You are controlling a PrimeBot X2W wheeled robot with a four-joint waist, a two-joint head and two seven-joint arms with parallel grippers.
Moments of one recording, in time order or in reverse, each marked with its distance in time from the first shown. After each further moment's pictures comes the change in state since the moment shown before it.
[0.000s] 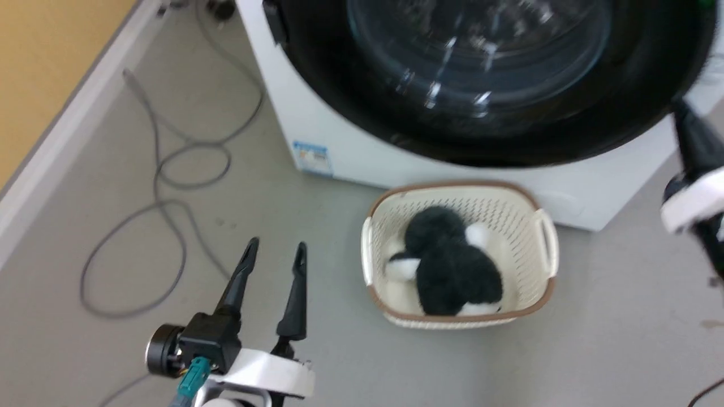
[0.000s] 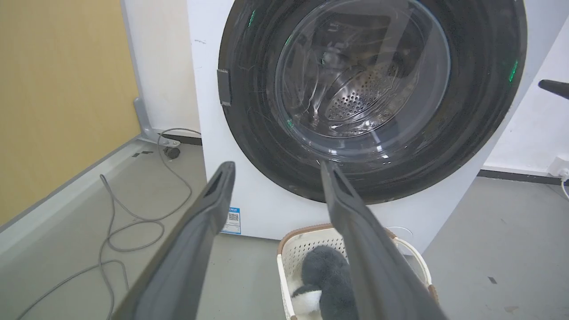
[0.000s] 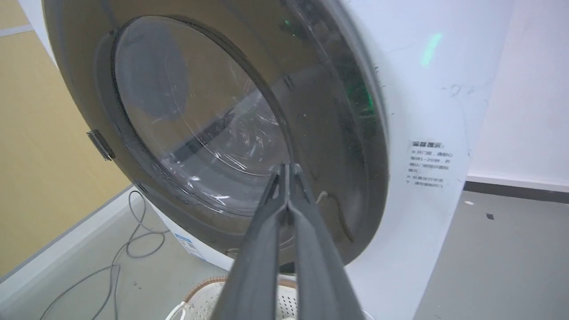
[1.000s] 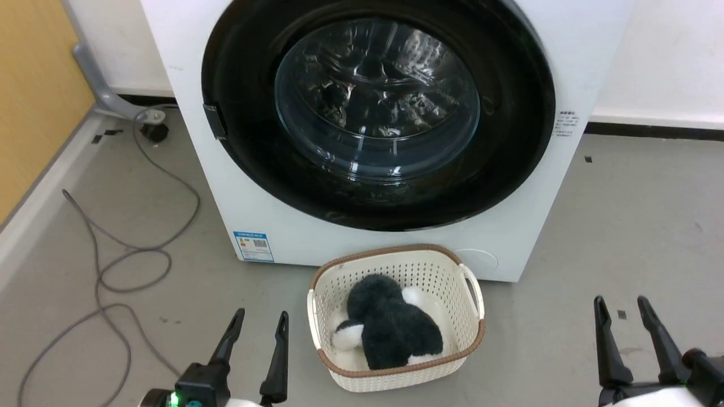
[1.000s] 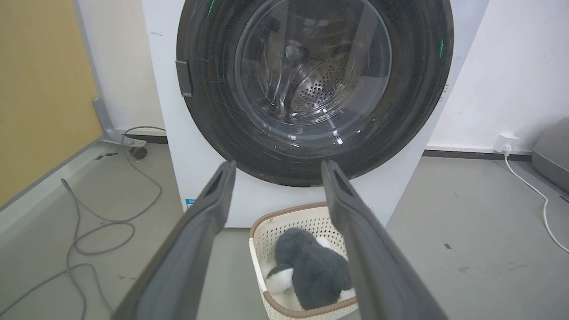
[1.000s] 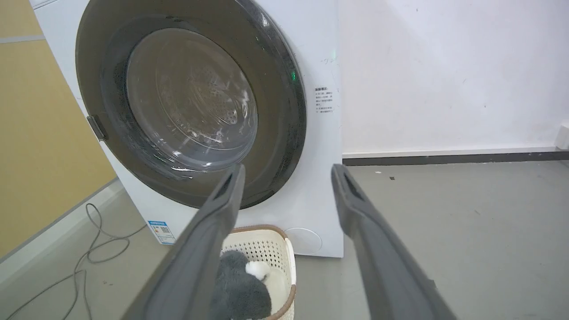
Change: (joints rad) left arm 0.129 -0.001 0.087 0.121 0.037 -0.056 0.000; right arm 0.803 0.417 -0.459 -0.558 -0.536 0.000 -0.010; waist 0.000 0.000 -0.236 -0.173
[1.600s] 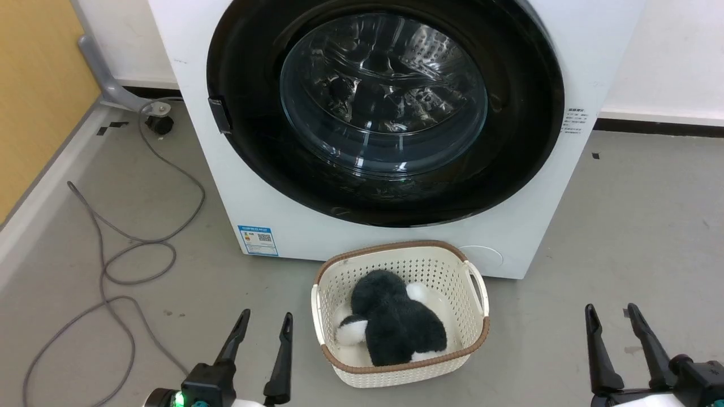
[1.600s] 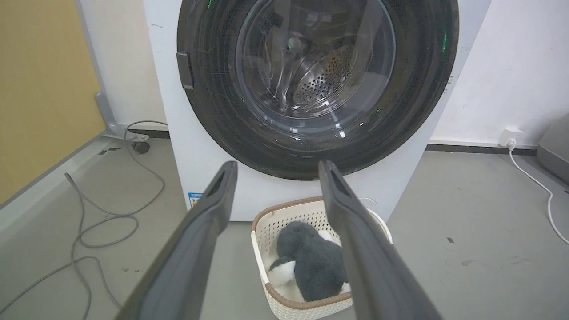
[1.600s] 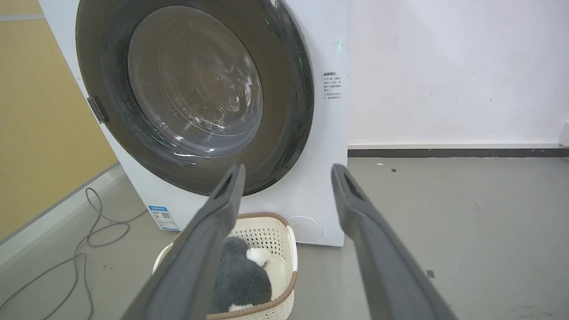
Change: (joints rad) left arm 0.007 0.000 -0.021 0.002 0.009 0.015 0.000; right arm 0.024 0.039 -0.009 -0.001 -0.068 0.000 0.000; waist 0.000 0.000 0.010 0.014
